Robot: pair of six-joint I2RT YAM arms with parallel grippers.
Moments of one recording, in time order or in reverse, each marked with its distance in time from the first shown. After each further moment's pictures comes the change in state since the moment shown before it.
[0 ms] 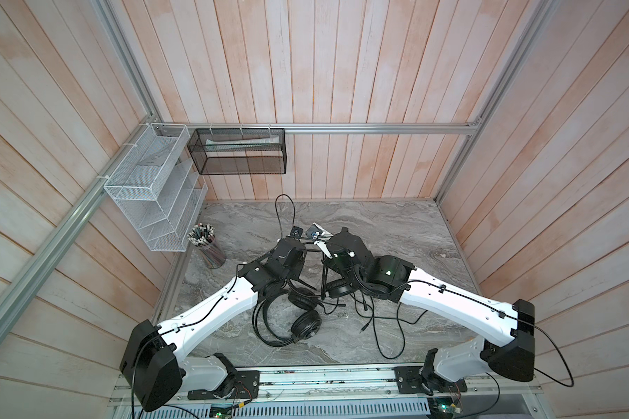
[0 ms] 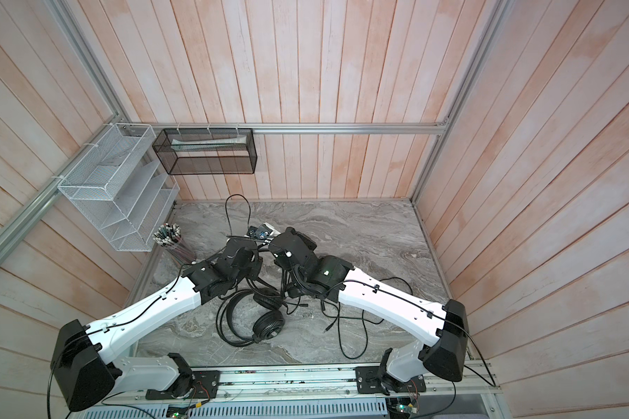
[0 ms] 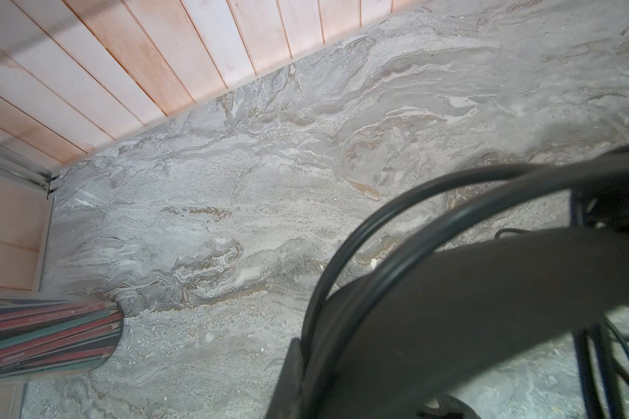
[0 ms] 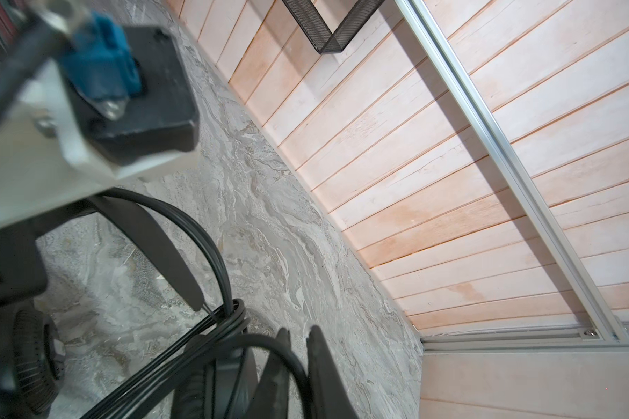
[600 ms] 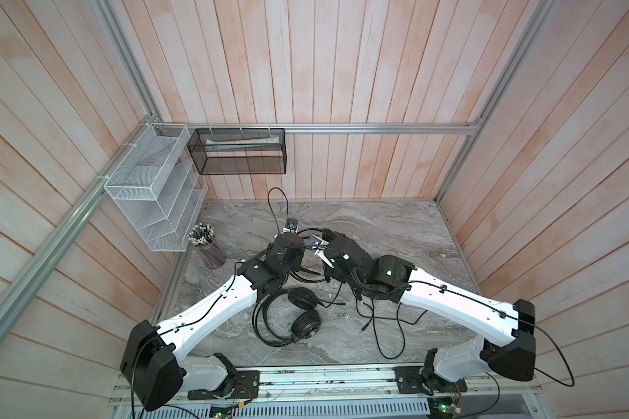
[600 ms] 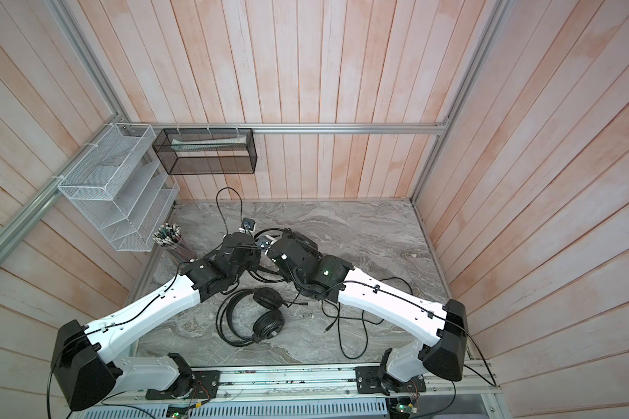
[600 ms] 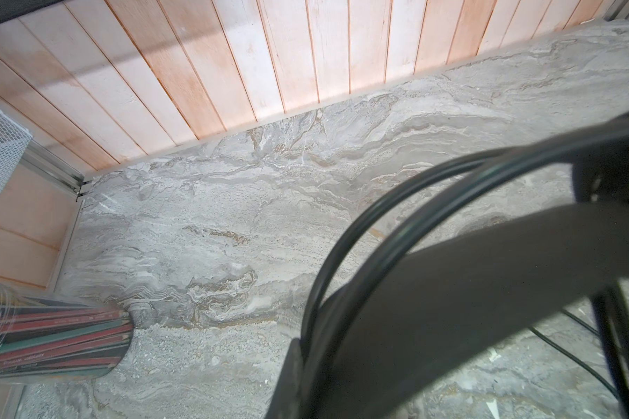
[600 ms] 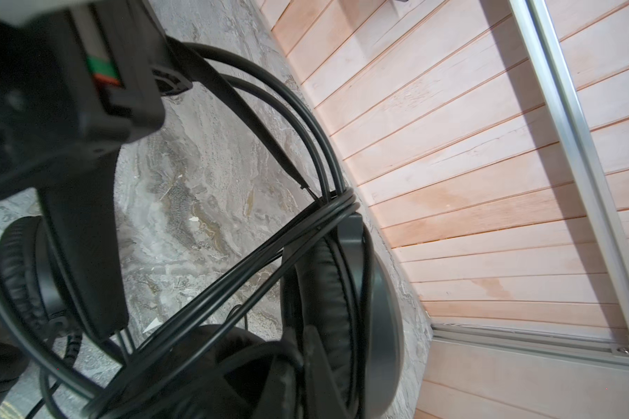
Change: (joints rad) left arm 0.011 0.015 0.026 0.070 -0.067 -0.054; right arm 0.025 0.003 0.034 -0.196 -0.058 0.027
